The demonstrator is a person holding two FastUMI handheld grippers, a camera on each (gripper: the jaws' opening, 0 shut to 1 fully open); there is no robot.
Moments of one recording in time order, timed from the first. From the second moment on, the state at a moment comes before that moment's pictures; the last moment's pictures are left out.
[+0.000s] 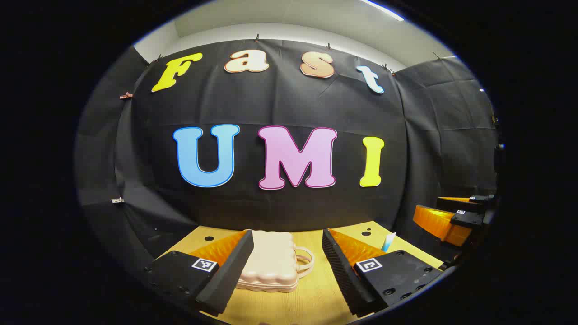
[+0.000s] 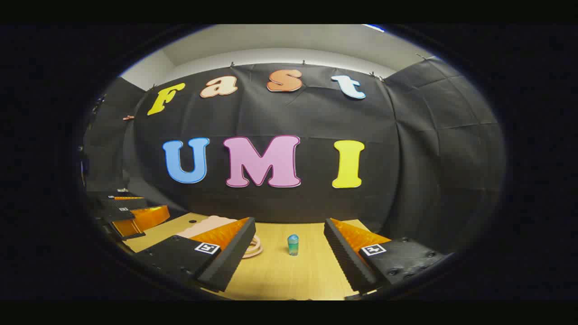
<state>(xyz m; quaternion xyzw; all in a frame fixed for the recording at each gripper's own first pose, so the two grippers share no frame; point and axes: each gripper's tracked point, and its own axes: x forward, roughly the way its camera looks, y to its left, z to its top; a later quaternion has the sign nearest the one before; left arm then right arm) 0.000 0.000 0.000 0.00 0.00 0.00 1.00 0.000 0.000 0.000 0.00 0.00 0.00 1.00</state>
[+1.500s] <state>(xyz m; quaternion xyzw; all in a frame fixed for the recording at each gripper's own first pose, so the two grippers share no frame) 0.087 -0.060 -0.043 0.00 0.07 -0.07 1.00 0.021 -0.031 -0.002 -0.03 -0.01 -0.03 1.00</state>
